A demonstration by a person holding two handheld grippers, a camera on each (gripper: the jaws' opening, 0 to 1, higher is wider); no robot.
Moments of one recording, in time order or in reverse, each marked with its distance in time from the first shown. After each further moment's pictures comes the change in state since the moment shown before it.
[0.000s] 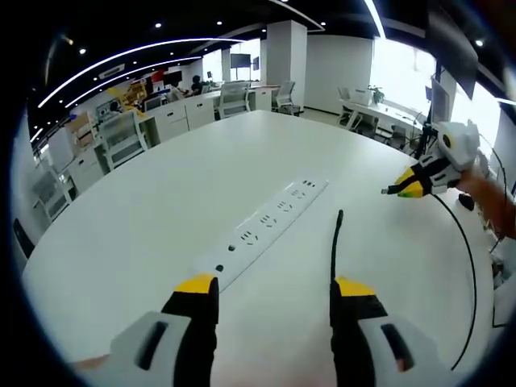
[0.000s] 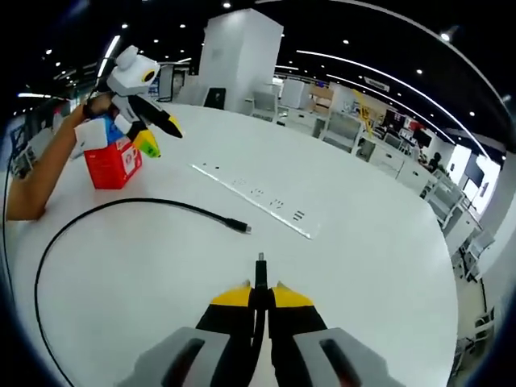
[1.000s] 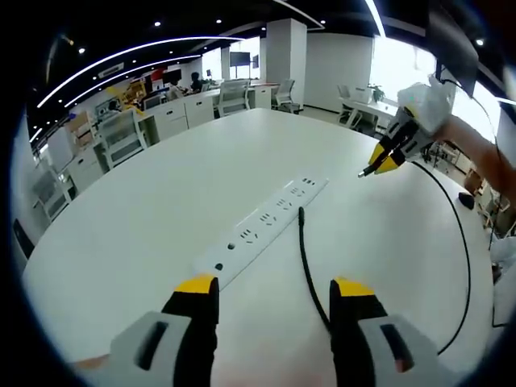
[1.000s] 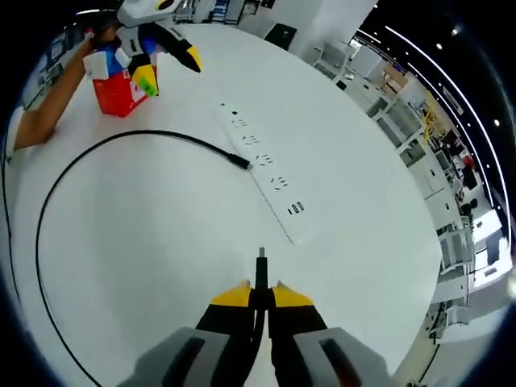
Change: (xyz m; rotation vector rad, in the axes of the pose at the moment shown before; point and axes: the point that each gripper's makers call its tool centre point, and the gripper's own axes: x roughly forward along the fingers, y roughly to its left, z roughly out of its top) left arm 0.003 0.000 -0.001 0.001 0.014 -0.002; right arm 0.031 -0.046 0.016 -0.396 0.368 0.135
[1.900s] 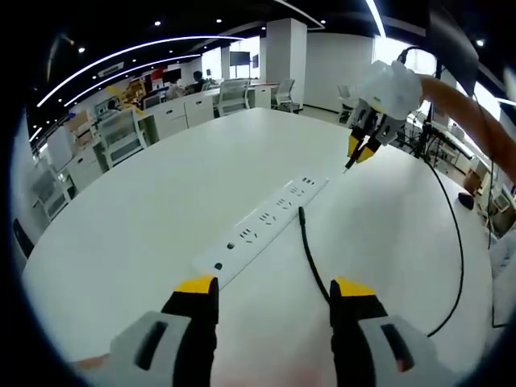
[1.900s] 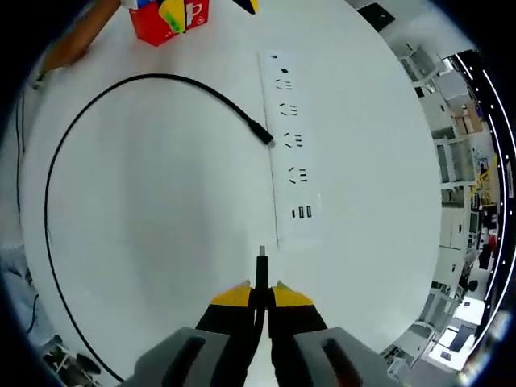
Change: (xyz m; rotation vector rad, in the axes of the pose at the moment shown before) left arm -0.001 -0.001 -0.001 -0.001 0.001 -0.004; right arm 0.019 -0.026 0.018 -0.406 0.294 0.135
